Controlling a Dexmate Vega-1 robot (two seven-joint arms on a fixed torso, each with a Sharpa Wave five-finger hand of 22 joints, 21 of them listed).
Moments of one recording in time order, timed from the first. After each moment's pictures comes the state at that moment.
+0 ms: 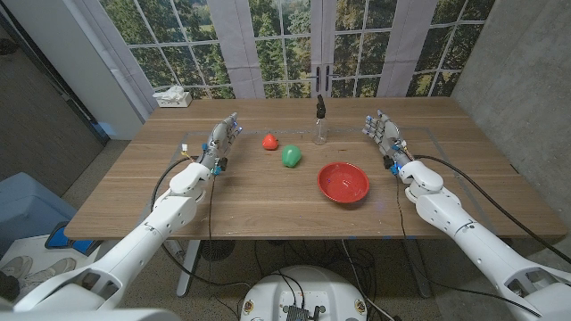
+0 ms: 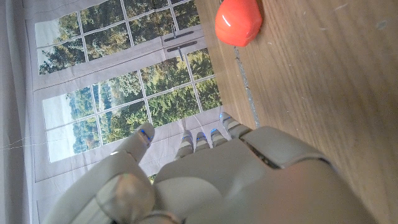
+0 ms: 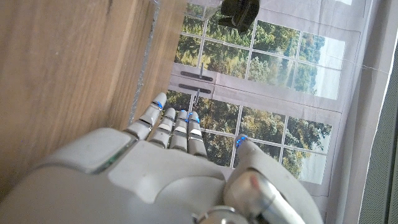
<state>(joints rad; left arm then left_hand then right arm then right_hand) 0.86 0.53 0.35 -1.34 -0.67 -0.28 -0.04 0.16 0.13 0.68 0.11 0.19 -0.03 -0.03 0.17 0.17 -0.13 -0.05 0.19 0.17 -0.16 -0.03 0.18 0.17 -0.02 -0.03 0.20 0.17 -0.87 -0.53 -0.35 -1.34 0.69 0.26 0.03 0.25 0.15 0.40 0.15 0.19 0.26 0.05 0.19 0.18 0.20 0.00 0.20 0.22 0.11 -0.04 0.23 0.35 0.12 -0.04 0.60 0.16</state>
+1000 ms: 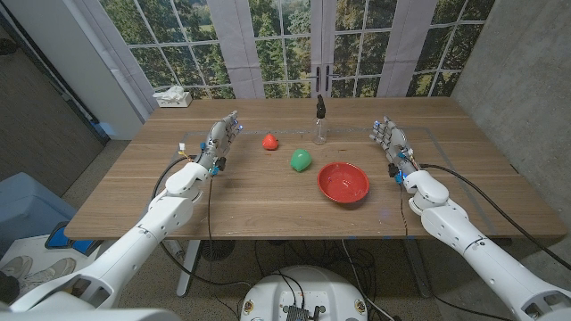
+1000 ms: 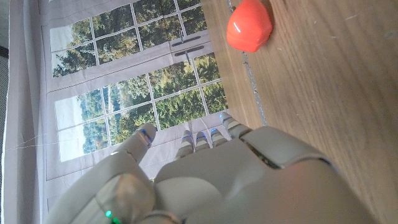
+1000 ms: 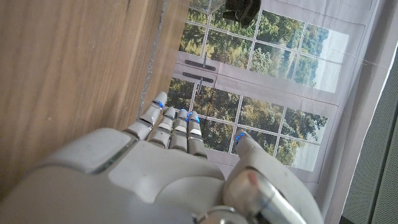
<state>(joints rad) 0.89 0.56 0.34 -1.39 -0.69 -0.27 -0.06 0.16 0.13 0.69 0.12 0.19 -0.03 -0.03 0.17 0.17 -0.13 -0.05 0.19 0.17 -0.16 -0.03 0.18 0.17 -0.02 -0.03 0.20 0.17 -0.98 -0.55 -0.33 -1.46 0.63 0.29 -0.10 0.28 0.16 0.41 0.10 0.19 0.26 0.06 0.19 0.18 0.22 0.01 0.20 0.21 0.12 -0.03 0.23 0.33 0.14 -0.04 0.58 0.16</state>
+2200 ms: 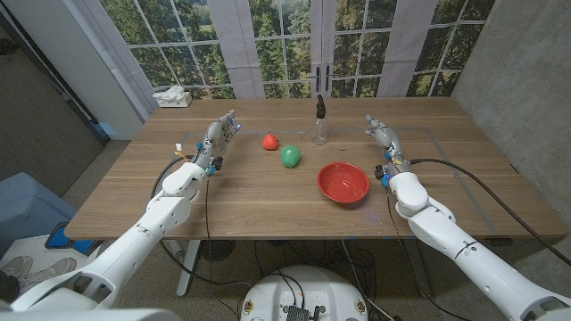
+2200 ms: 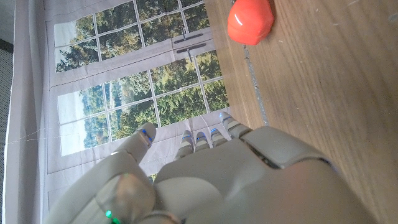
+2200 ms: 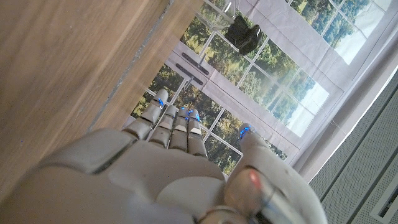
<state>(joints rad) 0.87 0.55 0.33 -1.33 -0.71 -0.30 -0.11 0.16 0.13 0.69 0.11 0.20 -0.03 -0.03 0.17 0.17 -0.13 -0.05 0.19 0.17 -0.16 -0.03 0.18 0.17 -0.02 -0.03 0.20 0.17 -1.00 -0.56 -0.40 -1.57 0.22 0.22 -0.41 0.33 0.13 0.42 0.00 0.18 0.27 0.06 0.19 0.18 0.23 0.01 0.20 0.21 0.14 -0.04 0.24 0.30 0.17 -0.04 0.55 0.16</state>
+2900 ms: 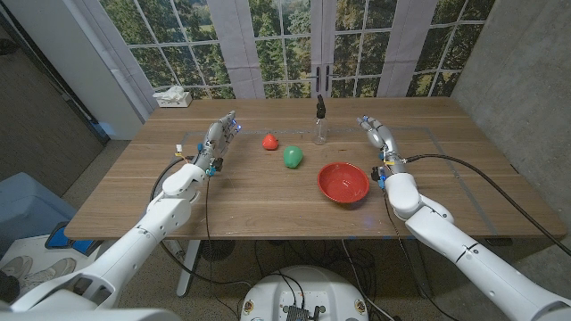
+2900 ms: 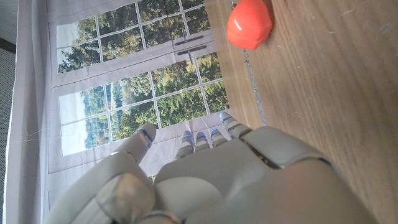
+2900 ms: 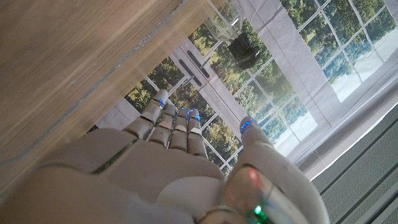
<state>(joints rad) 0.89 0.55 0.33 -1.34 -0.72 -0.31 -0.12 0.16 0.13 0.69 0.11 0.20 -0.03 -0.04 0.17 0.17 -0.13 -0.05 0.19 0.17 -0.16 -0.03 0.18 0.17 -0.01 -0.03 0.20 0.17 -1.03 -0.60 -0.44 -1.72 0.03 0.03 -0.52 0.39 0.11 0.44 -0.06 0.18 0.28 0.06 0.19 0.18 0.23 0.01 0.20 0.21 0.15 -0.03 0.24 0.28 0.19 -0.03 0.53 0.16</state>
